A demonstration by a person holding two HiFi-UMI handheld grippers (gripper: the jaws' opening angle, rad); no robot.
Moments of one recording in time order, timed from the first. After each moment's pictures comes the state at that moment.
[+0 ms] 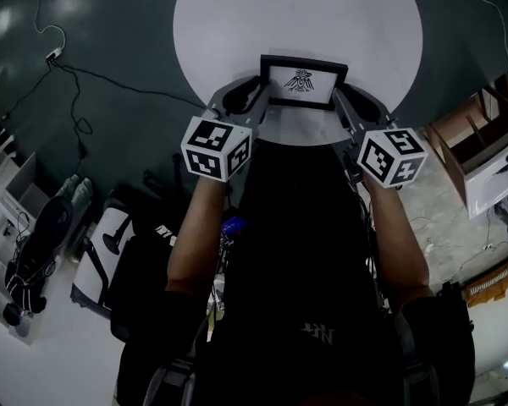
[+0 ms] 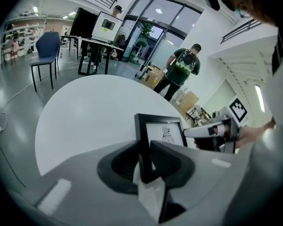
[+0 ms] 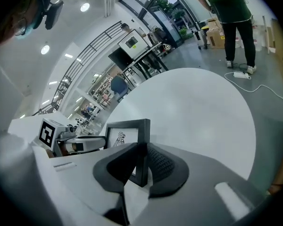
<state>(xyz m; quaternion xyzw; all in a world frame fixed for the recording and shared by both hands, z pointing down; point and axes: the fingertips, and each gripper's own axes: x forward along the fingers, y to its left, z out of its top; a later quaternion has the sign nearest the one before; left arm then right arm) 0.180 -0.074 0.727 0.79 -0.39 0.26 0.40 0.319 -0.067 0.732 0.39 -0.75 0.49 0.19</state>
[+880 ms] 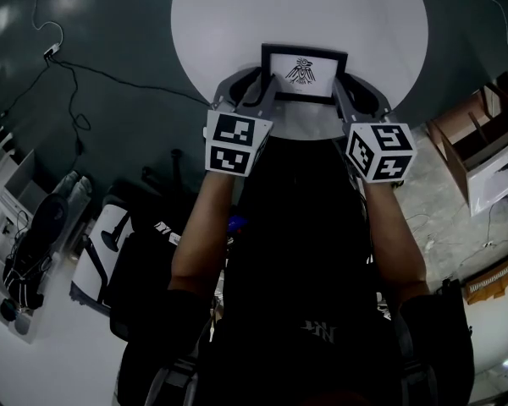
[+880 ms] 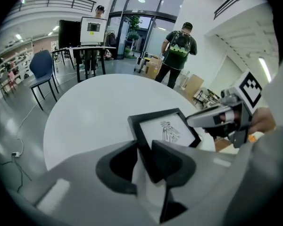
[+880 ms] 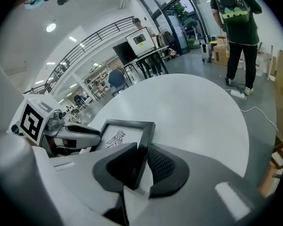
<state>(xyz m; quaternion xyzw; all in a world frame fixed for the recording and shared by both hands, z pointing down) 0.186 -0.066 0.743 0.78 -0.40 0.36 0.33 0.318 -0.065 0.743 0.43 -0.76 0.42 0.26</state>
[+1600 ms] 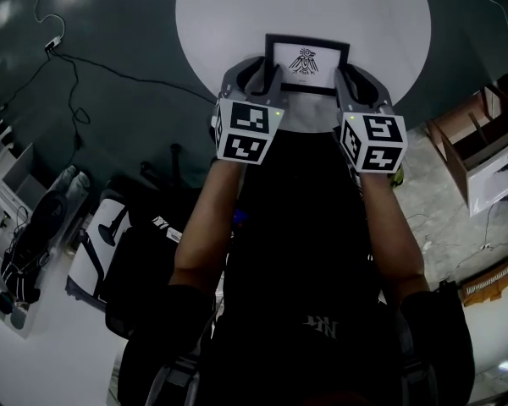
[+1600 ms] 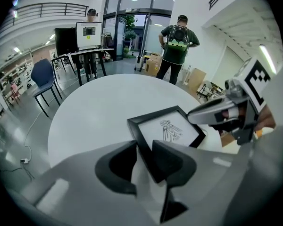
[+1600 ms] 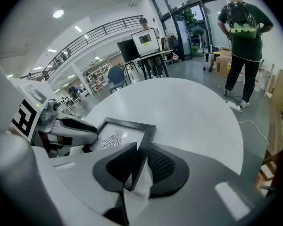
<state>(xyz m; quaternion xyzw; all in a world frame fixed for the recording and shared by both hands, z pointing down) 0.187 -0.063 0.748 0.77 -0.41 0.39 0.30 0.318 -0.065 0.747 0.45 -0.76 0.37 0.30</state>
